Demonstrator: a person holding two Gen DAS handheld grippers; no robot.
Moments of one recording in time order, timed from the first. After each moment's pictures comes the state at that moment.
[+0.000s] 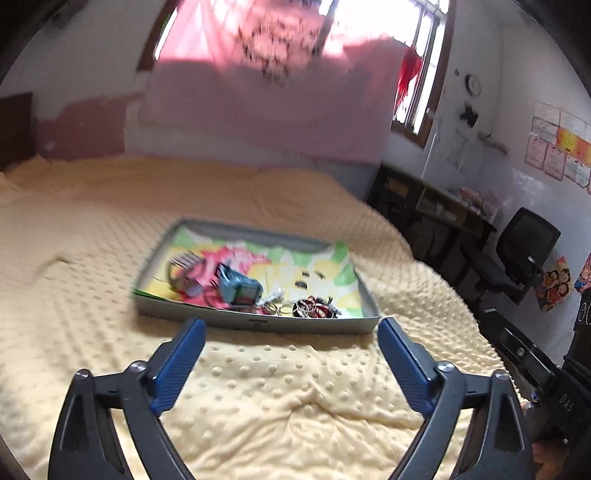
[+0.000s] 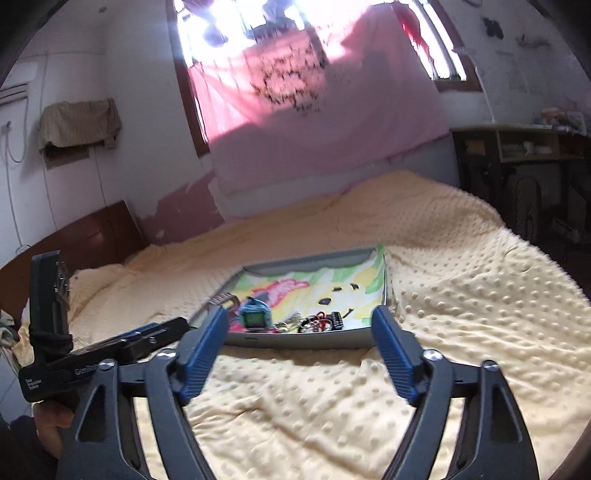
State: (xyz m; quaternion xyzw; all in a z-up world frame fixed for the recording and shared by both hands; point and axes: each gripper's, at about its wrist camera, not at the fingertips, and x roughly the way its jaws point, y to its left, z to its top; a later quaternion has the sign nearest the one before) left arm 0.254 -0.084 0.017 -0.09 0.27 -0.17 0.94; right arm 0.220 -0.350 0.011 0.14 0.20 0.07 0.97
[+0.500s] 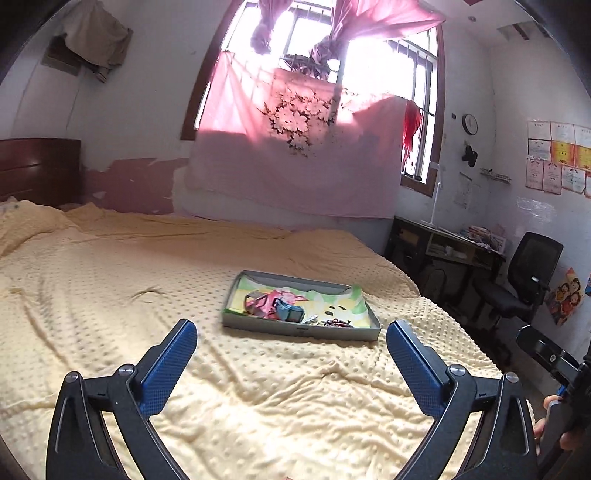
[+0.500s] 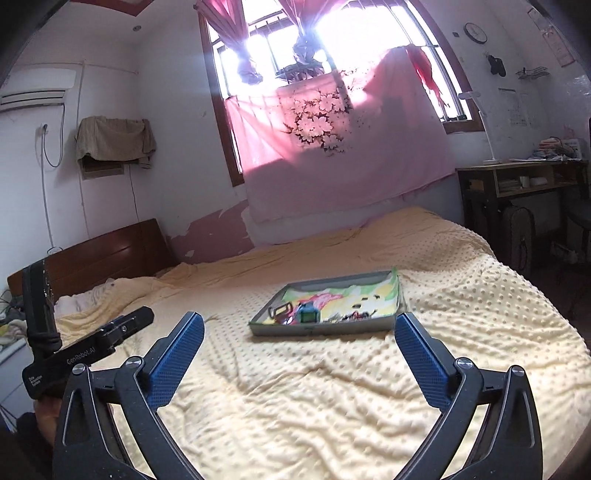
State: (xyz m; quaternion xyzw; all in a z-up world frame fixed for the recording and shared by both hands) left arm 0.084 -0.010 0.079 -0.08 0.17 -0.10 0.98; right arm 0.059 -0.322 0.069 0.13 0.15 0.09 0.98
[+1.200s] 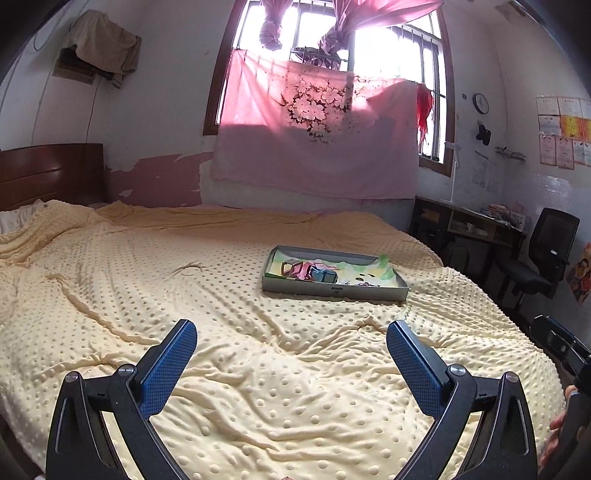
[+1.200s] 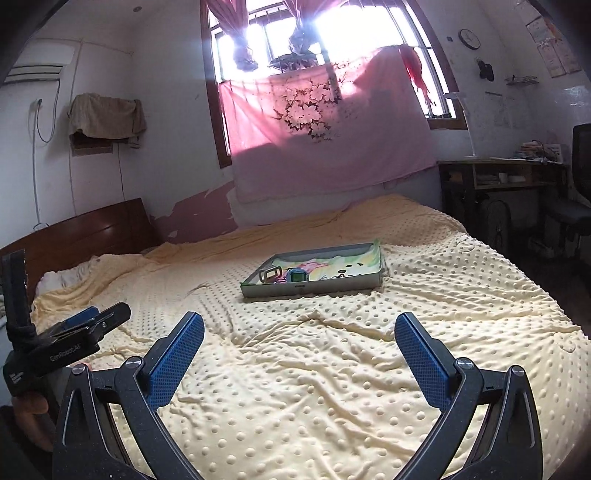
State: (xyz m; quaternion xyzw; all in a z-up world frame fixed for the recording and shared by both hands) left arm 0.029 0.005 0.041 -0.05 0.19 -0.05 0.98; right arm -0.005 -0.292 0.034 0.10 0.17 0.04 0.98
